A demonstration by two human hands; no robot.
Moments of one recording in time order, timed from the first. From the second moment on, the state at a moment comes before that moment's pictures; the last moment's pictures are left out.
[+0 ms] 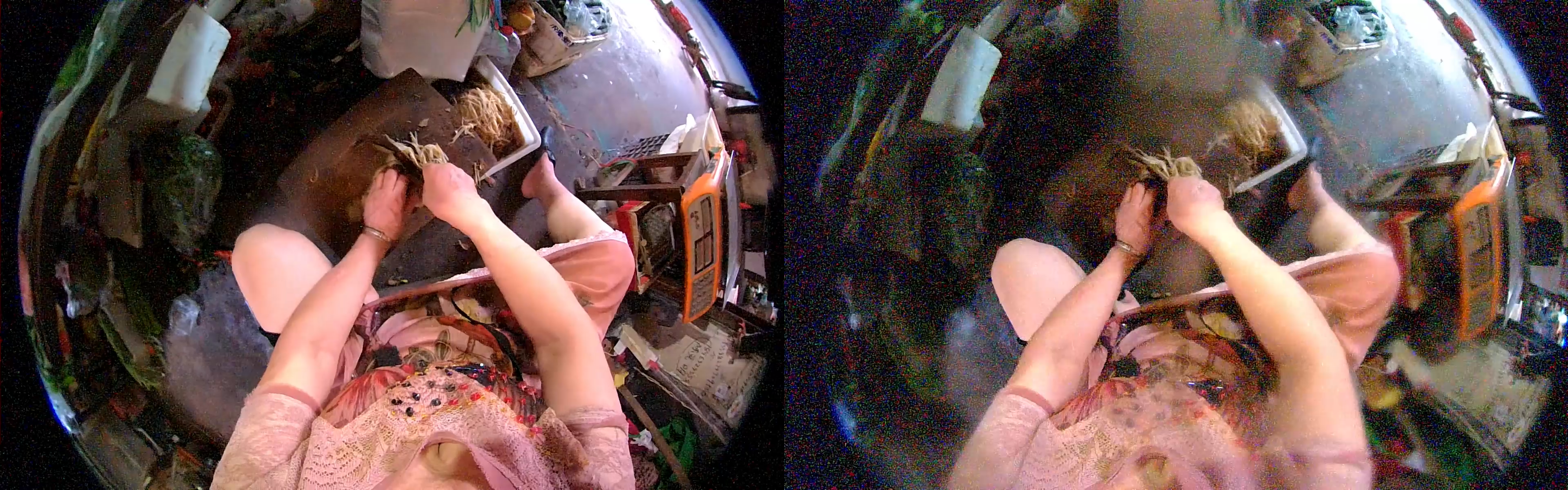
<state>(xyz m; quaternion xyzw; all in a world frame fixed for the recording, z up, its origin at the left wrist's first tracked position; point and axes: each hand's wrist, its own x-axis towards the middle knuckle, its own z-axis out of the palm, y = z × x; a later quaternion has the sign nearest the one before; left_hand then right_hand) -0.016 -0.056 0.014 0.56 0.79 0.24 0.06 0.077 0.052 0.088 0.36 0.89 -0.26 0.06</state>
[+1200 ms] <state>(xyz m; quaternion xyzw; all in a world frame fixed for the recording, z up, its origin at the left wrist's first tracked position) -0.012 -0.063 0.001 0.56 0.81 0.17 0.04 0.143 0.013 0.106 0.38 0.88 -0.24 0.14</state>
